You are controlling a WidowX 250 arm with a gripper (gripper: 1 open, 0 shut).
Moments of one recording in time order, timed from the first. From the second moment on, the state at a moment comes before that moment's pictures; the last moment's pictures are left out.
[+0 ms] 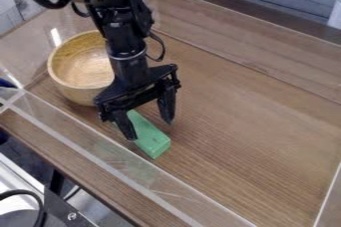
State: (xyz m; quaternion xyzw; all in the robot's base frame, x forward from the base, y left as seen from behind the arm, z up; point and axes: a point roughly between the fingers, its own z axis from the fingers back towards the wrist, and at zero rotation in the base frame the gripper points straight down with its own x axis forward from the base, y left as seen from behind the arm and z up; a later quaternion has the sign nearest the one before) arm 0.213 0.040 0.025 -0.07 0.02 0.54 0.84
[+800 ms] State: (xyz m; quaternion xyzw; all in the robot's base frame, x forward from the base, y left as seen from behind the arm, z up) arm 0.223 0.045 0.023 -0.07 -0.01 0.56 0.83
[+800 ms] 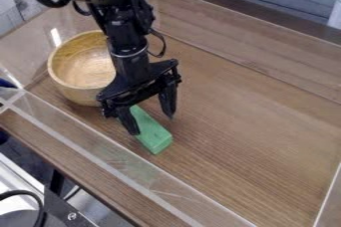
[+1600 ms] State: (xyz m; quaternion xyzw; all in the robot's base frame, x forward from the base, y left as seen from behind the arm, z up) arm 0.232 0.052 0.020 -0.06 -0.03 0.57 0.82
